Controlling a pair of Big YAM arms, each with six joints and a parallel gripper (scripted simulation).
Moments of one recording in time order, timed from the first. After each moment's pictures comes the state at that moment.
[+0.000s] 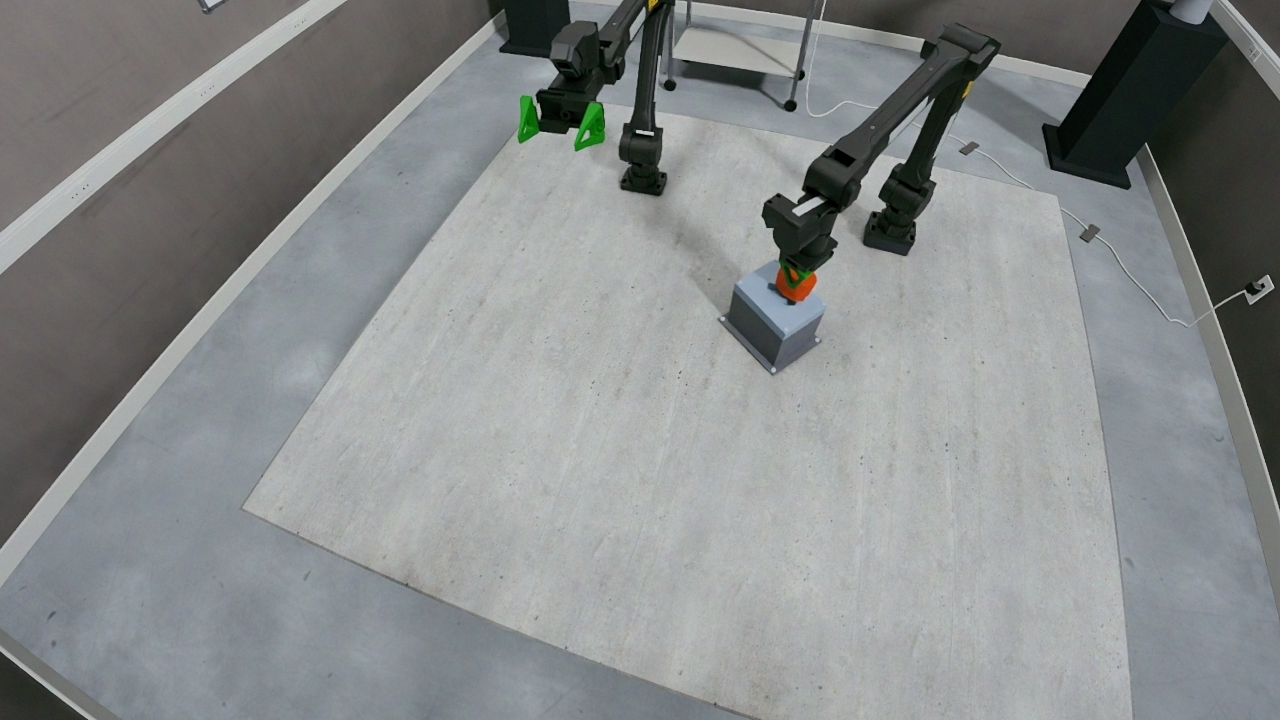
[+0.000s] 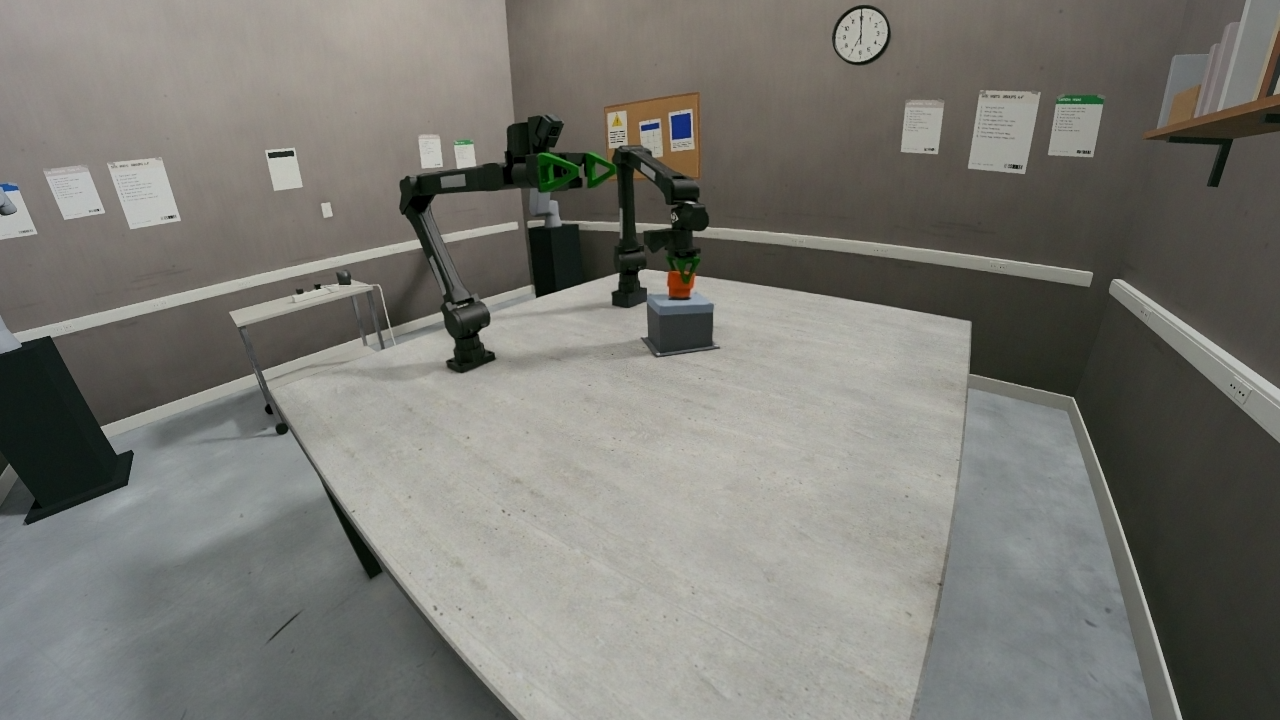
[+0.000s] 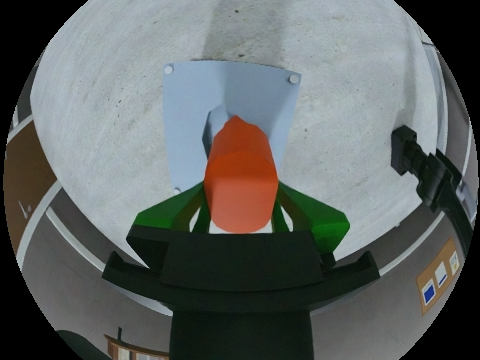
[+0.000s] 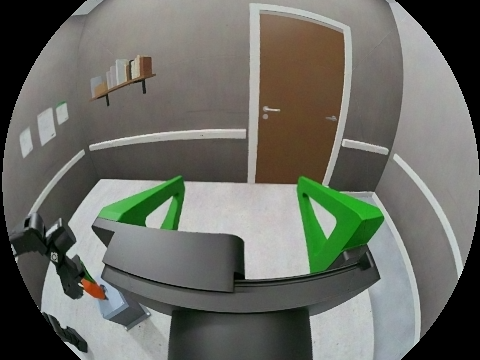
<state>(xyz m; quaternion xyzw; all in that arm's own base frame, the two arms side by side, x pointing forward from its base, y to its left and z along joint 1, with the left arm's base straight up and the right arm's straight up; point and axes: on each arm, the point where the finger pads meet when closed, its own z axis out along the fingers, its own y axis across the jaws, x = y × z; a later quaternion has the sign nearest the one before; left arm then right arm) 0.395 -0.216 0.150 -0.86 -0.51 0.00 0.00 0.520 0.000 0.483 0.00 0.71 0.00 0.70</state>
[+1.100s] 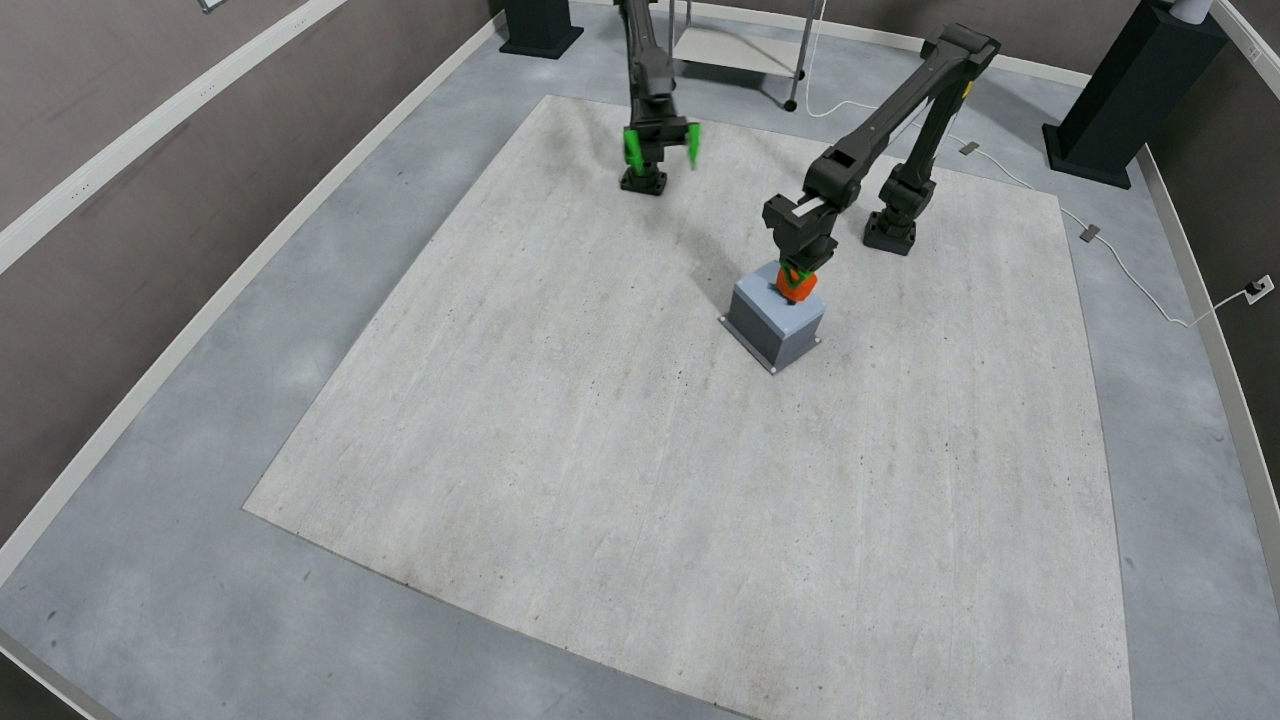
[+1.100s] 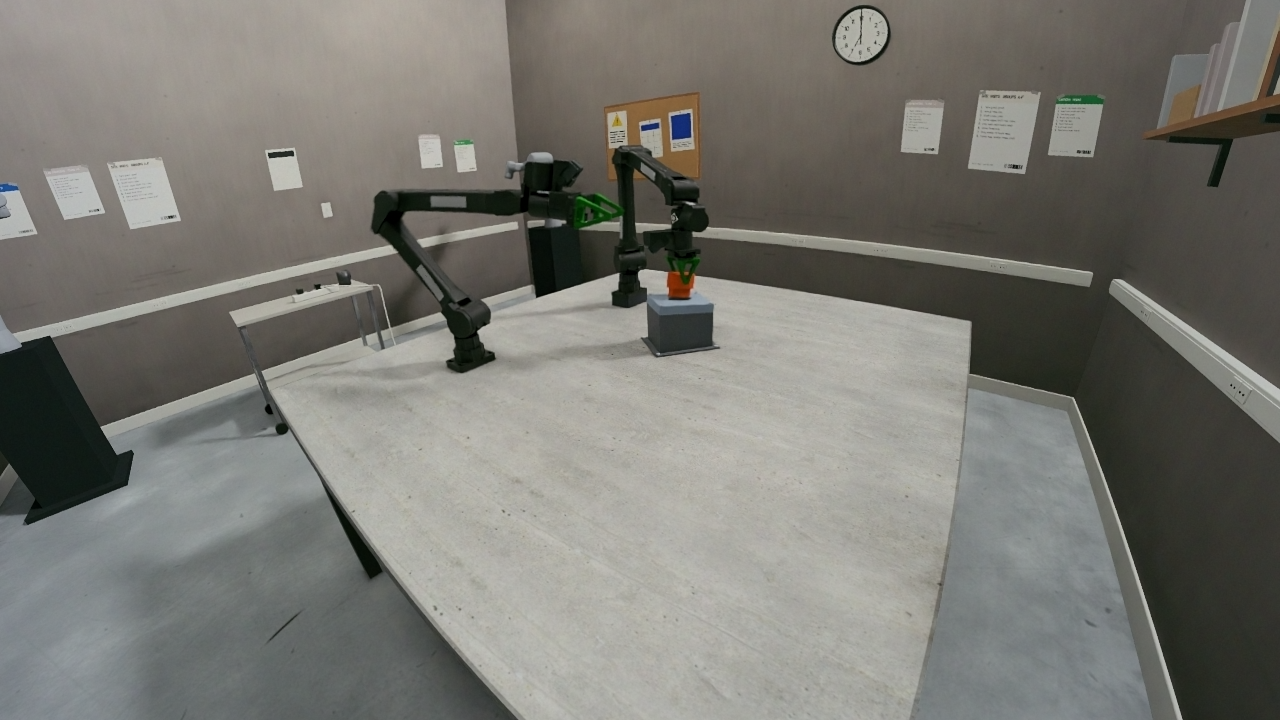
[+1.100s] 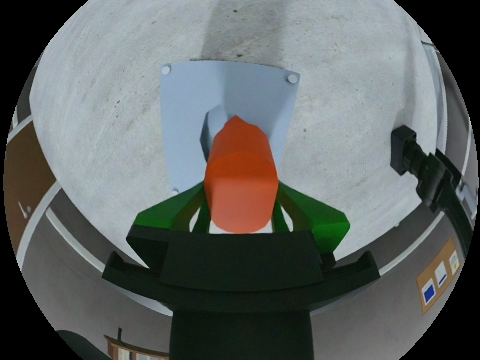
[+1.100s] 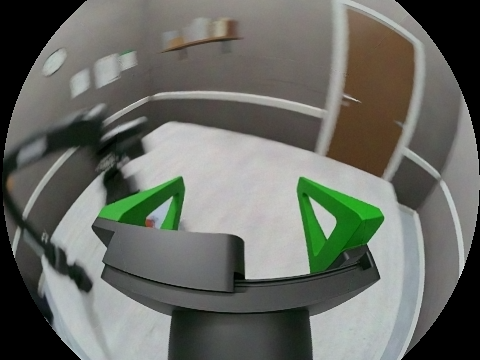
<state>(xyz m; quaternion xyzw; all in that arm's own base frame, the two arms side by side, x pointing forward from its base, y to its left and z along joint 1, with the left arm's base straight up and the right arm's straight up) 0.393 -0.215 0.148 -0.86 -0.51 0.00 0.00 0.414 0.174 0.387 -0.16 0.74 0.14 0.64</state>
